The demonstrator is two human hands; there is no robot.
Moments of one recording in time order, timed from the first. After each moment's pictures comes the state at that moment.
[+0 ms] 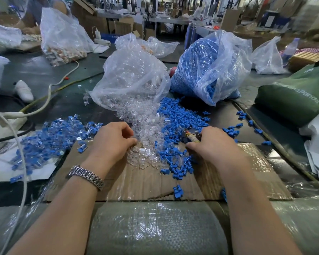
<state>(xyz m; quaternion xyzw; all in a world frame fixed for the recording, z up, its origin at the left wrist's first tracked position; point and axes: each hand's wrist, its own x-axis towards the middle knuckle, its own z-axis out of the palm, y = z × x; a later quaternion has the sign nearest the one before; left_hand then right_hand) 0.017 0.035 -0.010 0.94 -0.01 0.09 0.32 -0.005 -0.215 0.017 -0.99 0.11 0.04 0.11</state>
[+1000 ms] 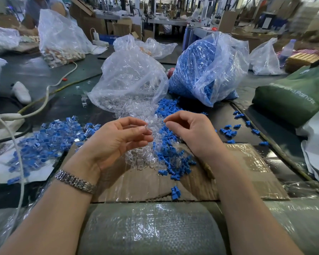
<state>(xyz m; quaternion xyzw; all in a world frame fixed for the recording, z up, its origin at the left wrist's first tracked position) 0.005 0.035 0.010 0.58 -0.06 -0.16 0.80 -0.004 -0.193 0.023 -0.86 -0.12 -0.10 0.48</state>
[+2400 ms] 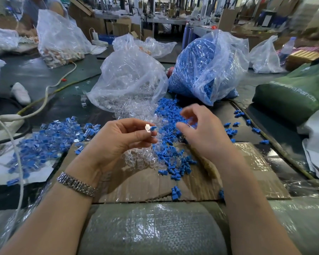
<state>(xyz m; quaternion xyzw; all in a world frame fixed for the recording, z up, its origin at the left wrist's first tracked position) -0.004 0.027 0.012 0.62 -0.14 -0.12 0.76 -0.011 -0.203 0.033 -0.93 -0.05 -0.14 0.35</state>
